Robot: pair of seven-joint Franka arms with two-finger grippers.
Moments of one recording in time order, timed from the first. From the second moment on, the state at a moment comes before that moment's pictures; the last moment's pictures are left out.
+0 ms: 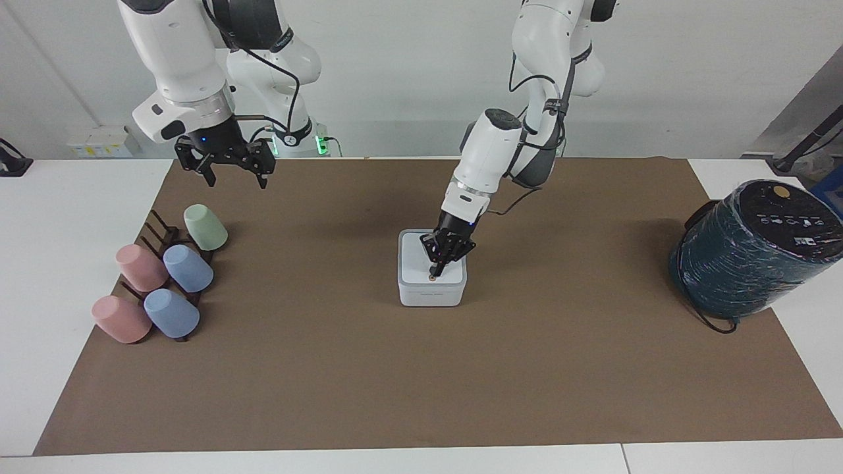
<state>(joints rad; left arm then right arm) -0.67 0.28 0.04 -1.94 -0.23 2.74 -0.73 0.05 -0.04 0.06 -1.68 -0.04 1.62 0.15</state>
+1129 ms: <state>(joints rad) -0.28 0.18 0.08 -1.50 -0.17 1.70 -0.28 0.05 -0.04 0.06 -1.68 -0.04 1.62 0.15</state>
